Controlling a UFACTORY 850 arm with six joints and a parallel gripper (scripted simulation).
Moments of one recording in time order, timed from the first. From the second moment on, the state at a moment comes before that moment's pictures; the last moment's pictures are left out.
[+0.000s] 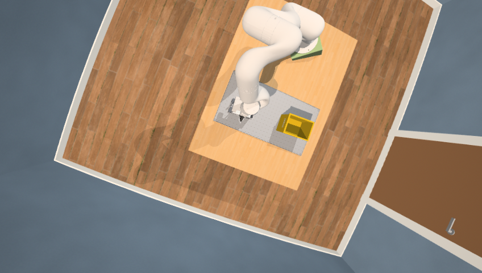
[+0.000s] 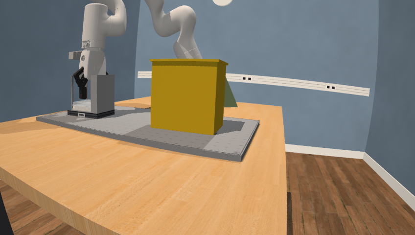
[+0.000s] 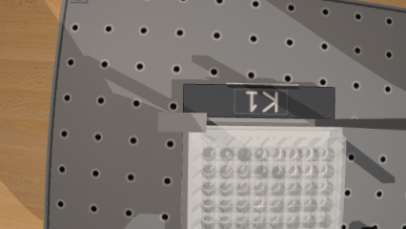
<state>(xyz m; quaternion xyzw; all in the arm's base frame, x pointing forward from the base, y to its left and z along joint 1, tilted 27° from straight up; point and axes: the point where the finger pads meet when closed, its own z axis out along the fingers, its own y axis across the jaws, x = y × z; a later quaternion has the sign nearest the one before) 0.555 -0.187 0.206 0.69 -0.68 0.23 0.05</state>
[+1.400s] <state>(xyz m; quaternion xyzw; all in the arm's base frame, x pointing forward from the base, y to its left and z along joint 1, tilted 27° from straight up) 0.560 -0.195 0.188 0.69 -0.68 0.23 0.05</state>
